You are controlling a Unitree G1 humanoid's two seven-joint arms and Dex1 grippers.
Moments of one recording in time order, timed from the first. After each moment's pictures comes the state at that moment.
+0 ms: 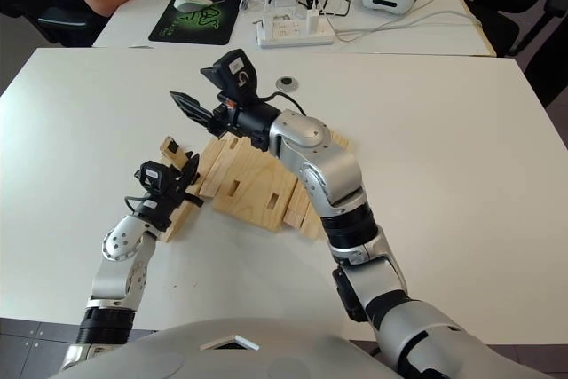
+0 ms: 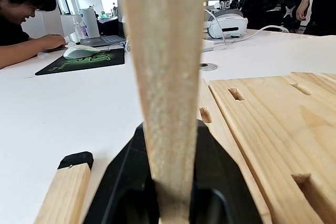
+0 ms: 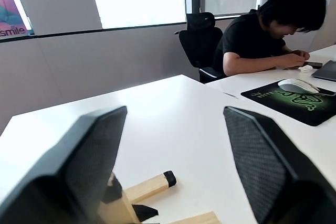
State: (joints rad) left arm 0.12 0.23 -0.02 -0.01 -0.15 -0.08 -0.38; right arm -0.59 0.03 0.29 -0.11 0.34 0.60 0.44
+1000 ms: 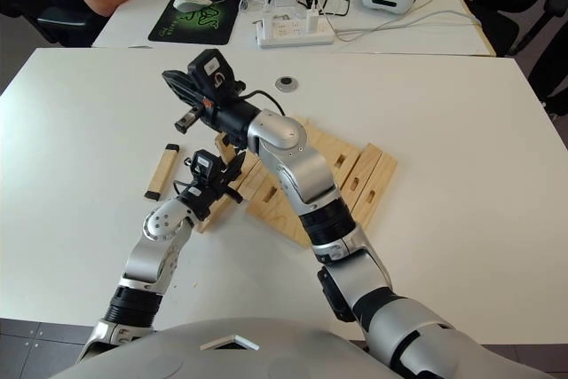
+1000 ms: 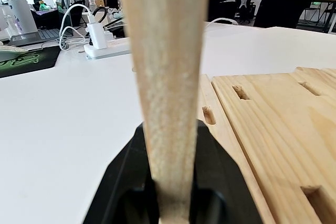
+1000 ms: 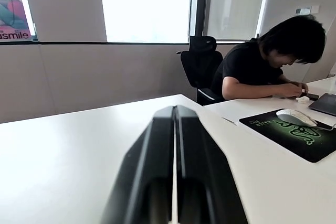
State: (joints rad) left arm 0.01 0.17 -0.20 -0.03 -0.08 0.06 -0.37; right arm -0.65 0.11 0.29 0.09 0.22 0.33 0.43
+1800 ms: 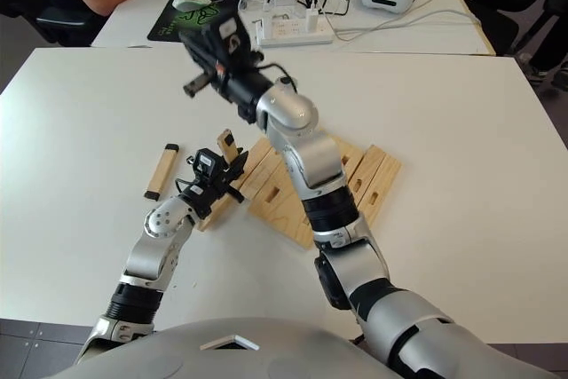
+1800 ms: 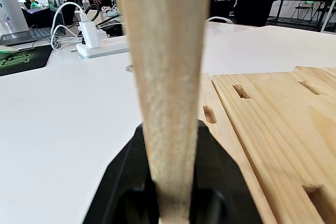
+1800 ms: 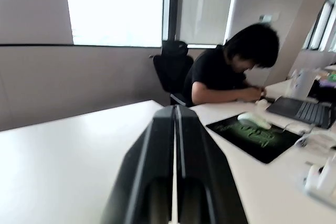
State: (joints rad) left arm 0.00 0.17 -0.19 -0.02 -0.08 0.07 -0.39; right arm -0.75 0.12 0.14 -0.06 0.22 0.35 0.36
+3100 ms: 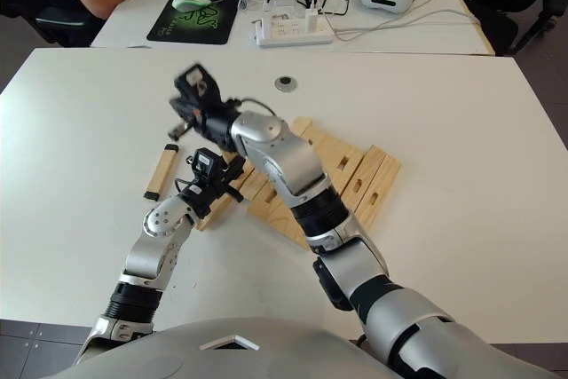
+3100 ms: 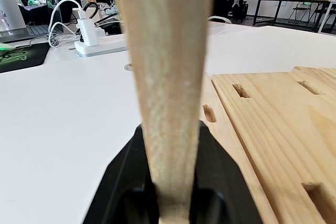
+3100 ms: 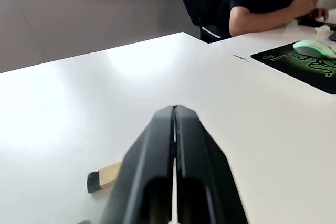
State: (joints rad) left arm 0.00 0.17 -0.18 -0.02 -0.09 0.07 -0.40; right arm -0.67 0.07 0.41 0.03 0.24 0.77 0.36
